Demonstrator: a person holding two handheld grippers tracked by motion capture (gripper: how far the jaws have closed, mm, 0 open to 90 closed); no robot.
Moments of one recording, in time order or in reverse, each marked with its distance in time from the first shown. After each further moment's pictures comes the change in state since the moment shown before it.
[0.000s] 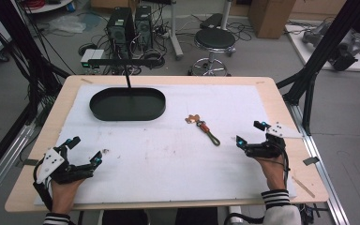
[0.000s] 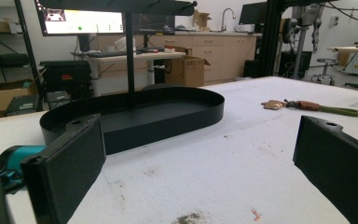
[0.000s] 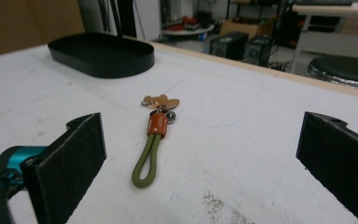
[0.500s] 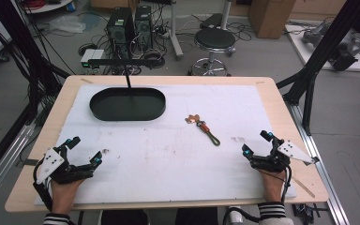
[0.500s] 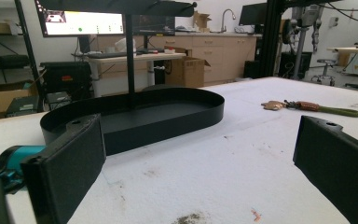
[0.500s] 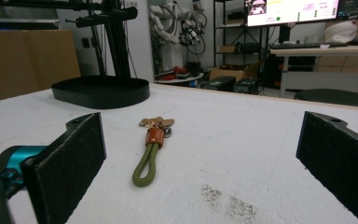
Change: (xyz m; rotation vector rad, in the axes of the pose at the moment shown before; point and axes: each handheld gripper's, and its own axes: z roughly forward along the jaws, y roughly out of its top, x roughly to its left) left arm 0.000 0.000 0.000 -0.004 0.000 0.001; right arm 0.004 -0.052 -0.025 -0.243 -0.042 0.068
